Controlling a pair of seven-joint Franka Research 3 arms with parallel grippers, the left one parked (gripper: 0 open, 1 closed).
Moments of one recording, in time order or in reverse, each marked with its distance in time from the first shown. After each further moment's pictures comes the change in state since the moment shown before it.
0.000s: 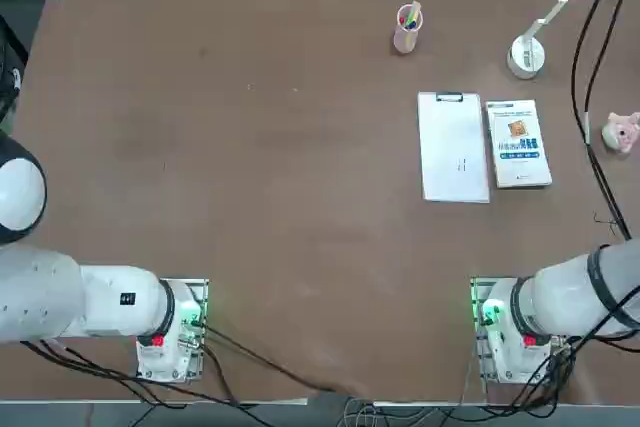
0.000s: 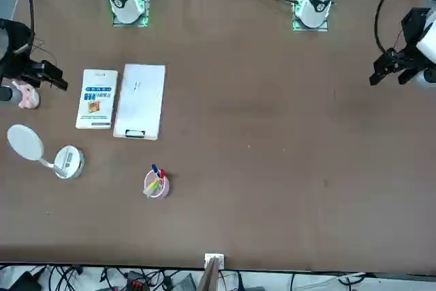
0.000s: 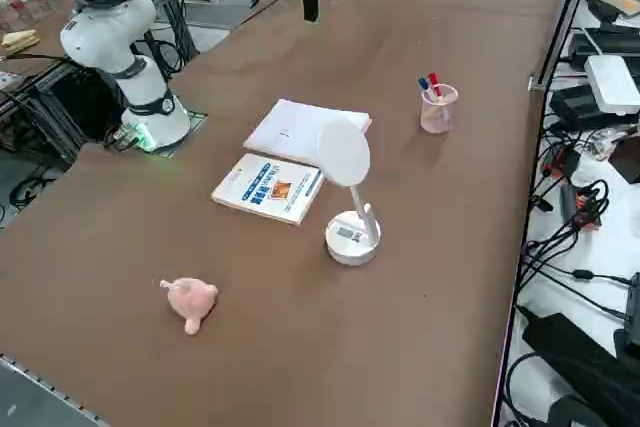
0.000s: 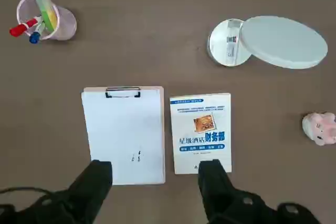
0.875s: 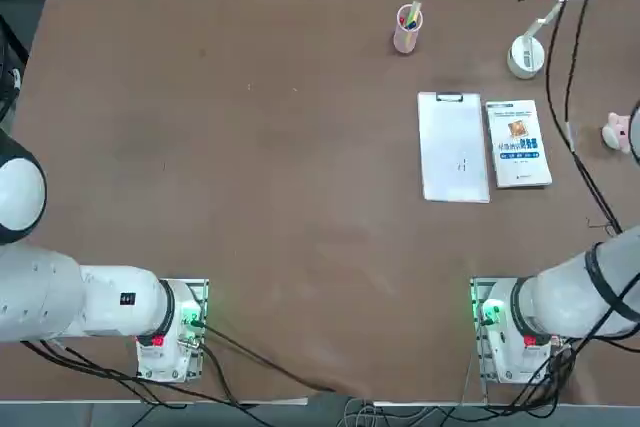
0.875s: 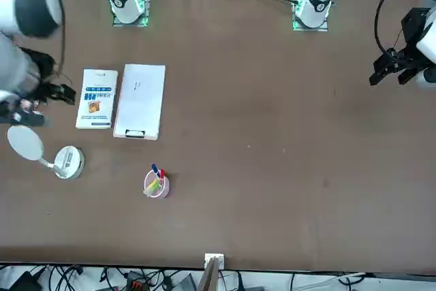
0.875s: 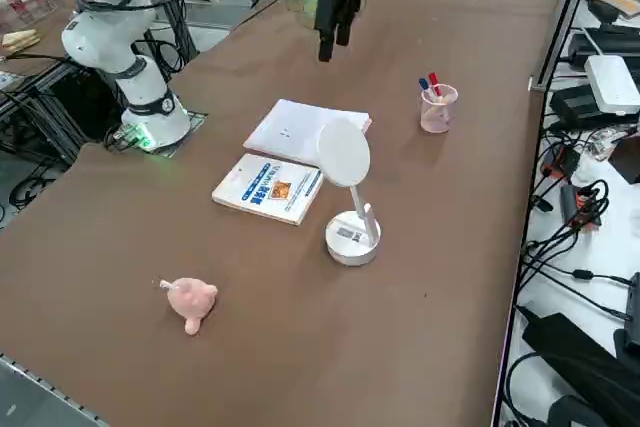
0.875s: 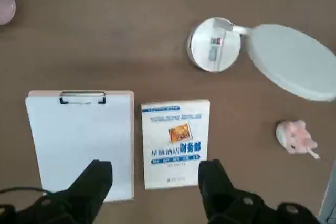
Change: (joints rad) arm 0.058 0.132 0.018 -0.073 -0.179 0.114 0.045
